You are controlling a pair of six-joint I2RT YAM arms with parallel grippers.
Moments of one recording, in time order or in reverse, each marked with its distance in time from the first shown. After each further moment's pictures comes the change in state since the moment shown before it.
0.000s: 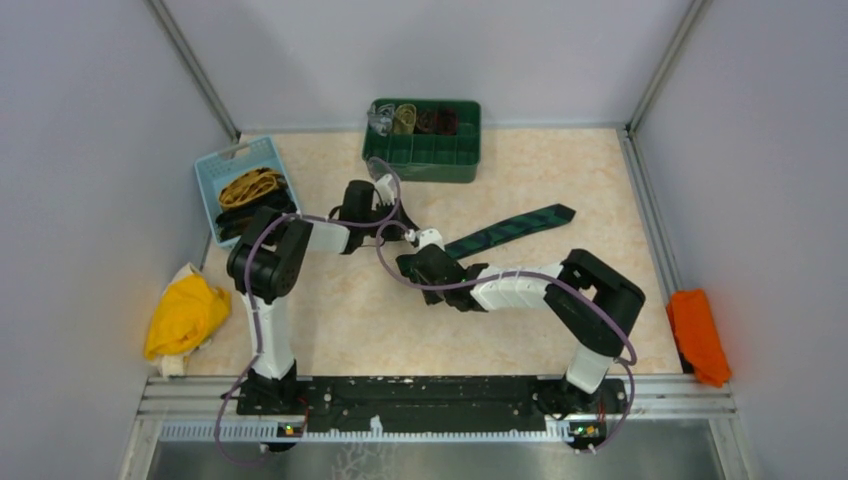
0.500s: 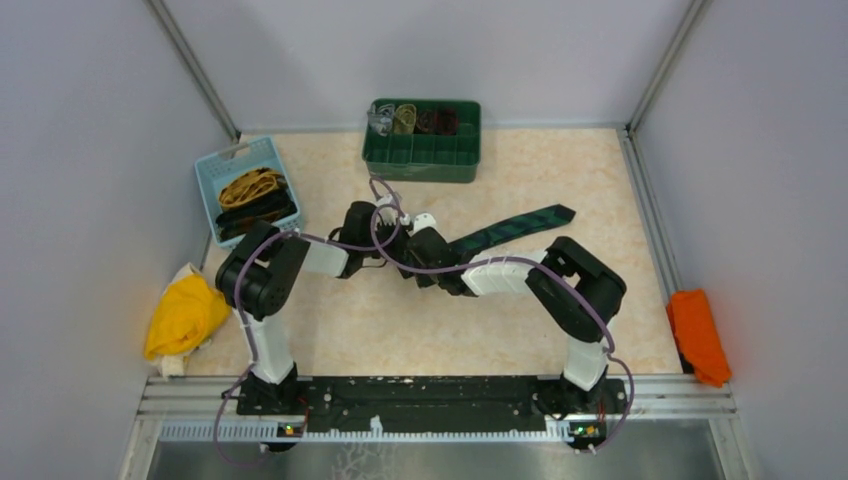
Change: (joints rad) left arm -0.080 -0.121 -0.227 0.133 -0.057 -0.062; right arm -0.072 0.129 0.117 0.103 -0.048 -0.043
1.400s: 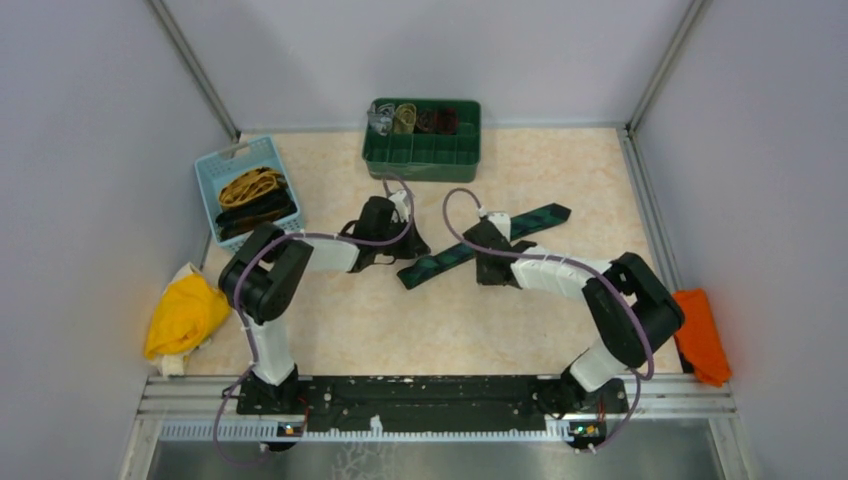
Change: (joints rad) left arm -0.093 -0.038 0.066 -0.176 -0.187 -0.006; right arm -0.212 -0.272 -0.182 -0.378 0.119 0.158
